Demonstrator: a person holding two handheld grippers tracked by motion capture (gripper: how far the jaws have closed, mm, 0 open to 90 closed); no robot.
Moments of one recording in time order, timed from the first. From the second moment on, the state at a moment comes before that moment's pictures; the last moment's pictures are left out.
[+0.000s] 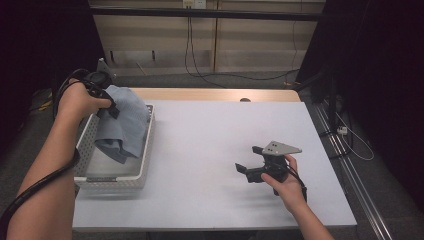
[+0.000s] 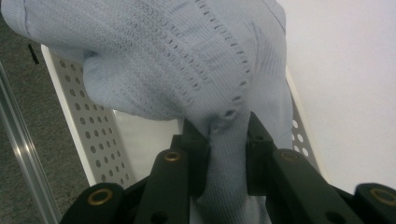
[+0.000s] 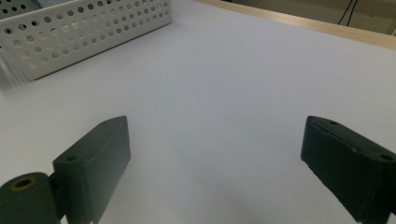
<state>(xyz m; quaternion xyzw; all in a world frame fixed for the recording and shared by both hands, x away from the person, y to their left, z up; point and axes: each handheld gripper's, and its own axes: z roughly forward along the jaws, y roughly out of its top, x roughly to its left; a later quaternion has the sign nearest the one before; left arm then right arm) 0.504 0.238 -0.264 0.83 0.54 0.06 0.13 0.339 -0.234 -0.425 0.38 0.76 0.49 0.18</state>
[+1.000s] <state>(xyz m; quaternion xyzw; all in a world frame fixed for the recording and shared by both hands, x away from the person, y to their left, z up) 0.492 0.250 -0.292 0.82 0.55 0.04 0.15 0.338 -0.232 -0.426 0.37 0.77 0.49 0.18</state>
